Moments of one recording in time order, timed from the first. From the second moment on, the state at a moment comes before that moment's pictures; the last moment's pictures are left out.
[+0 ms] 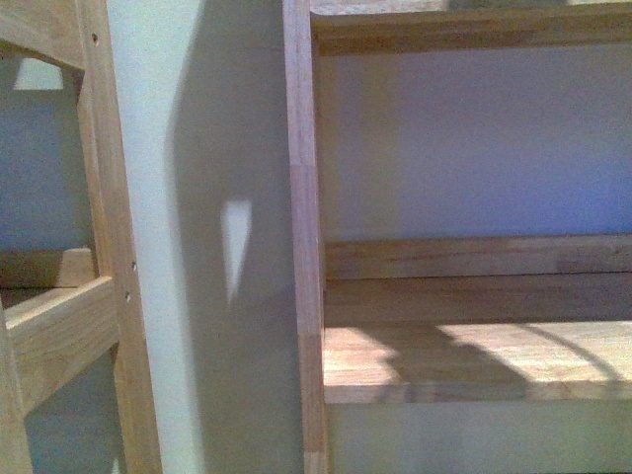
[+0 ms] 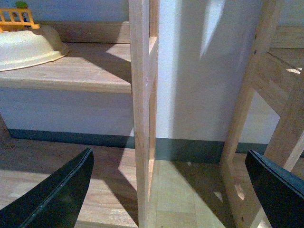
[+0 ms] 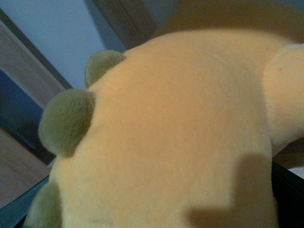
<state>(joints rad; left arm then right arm) 0.00 0.00 0.01 0.00 0.00 -0.01 0.23 1.84 2.38 -0.41 -0.15 0.58</state>
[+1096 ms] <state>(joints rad) 0.00 0.00 0.01 0.00 0.00 -0.01 0.13 1.48 1.84 -0.12 -0.03 0.34</state>
